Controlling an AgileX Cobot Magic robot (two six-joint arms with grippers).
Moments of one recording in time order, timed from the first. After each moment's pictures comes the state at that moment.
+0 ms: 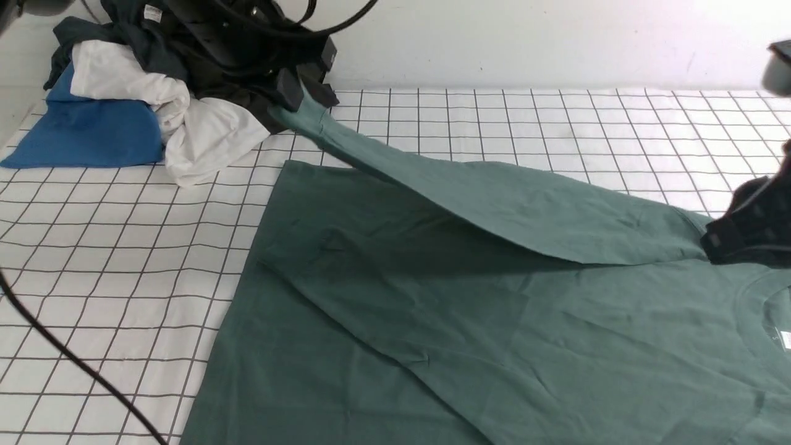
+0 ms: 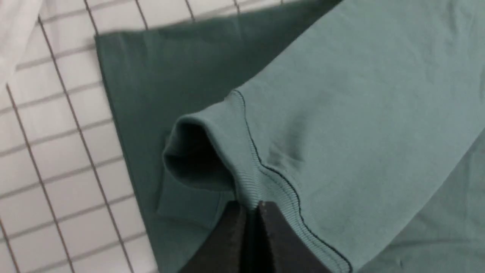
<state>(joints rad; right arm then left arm) 0.28 1.16 -1.19 0.10 1.22 -0.11 -0.26 1.88 -1.92 -0.20 1.24 0.08</state>
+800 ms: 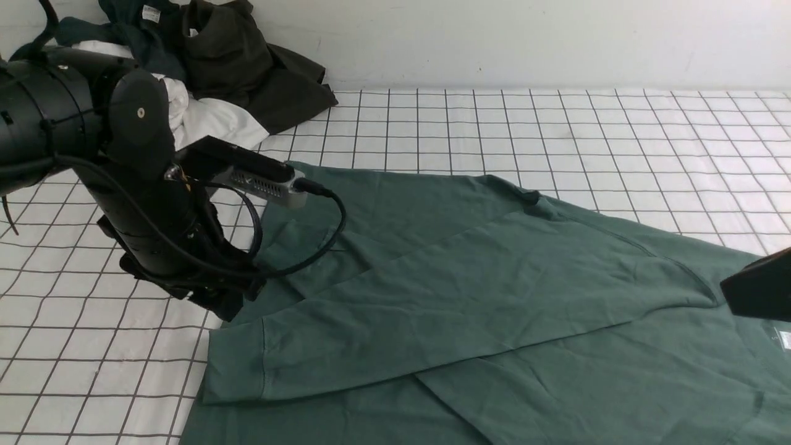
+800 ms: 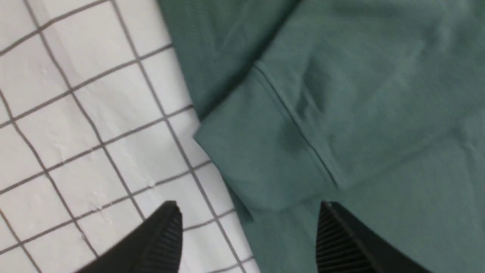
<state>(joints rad) 0.32 0.99 -1.11 0.27 1.26 -0.25 -0.34 1.59 -1.21 -0.04 1.09 0.17</state>
